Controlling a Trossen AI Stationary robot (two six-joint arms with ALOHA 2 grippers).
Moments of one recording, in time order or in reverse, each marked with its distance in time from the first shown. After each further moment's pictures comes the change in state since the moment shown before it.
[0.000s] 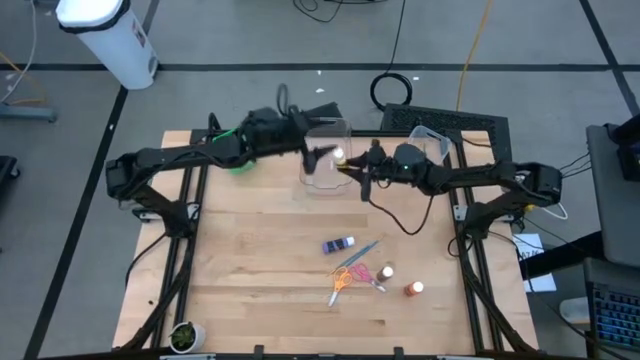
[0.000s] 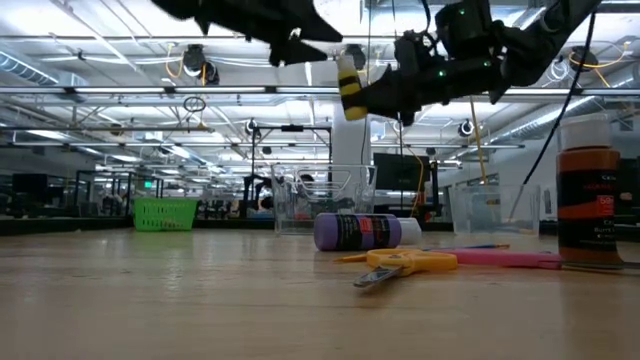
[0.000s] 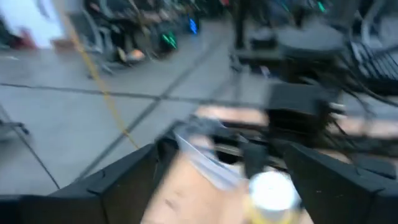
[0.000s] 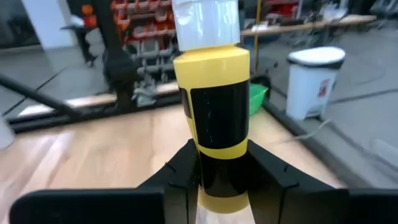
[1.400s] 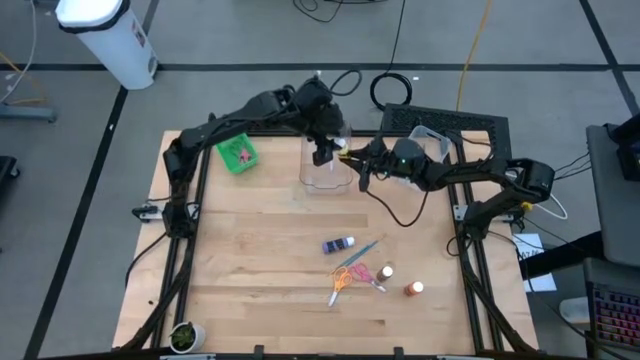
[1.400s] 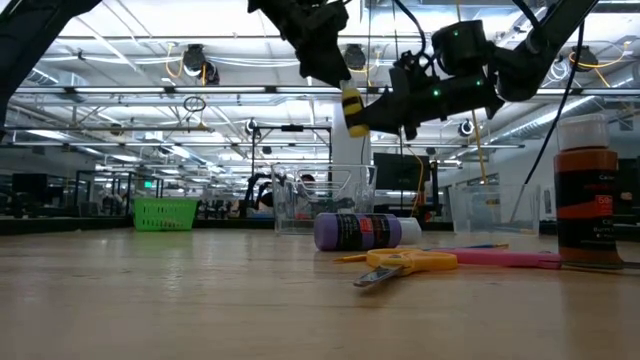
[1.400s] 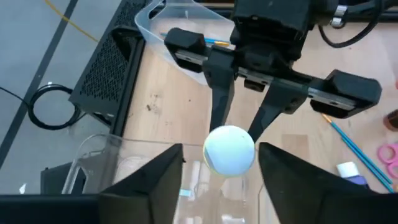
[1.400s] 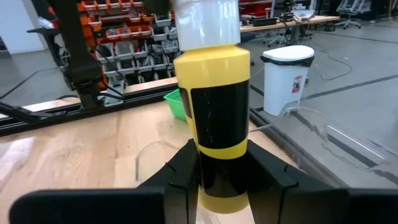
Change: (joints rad) left arm 0.054 0.457 0.891 -1.107 0.139 0.194; right arm -0.081 0.079 -0.018 0.084 0.003 -0.003
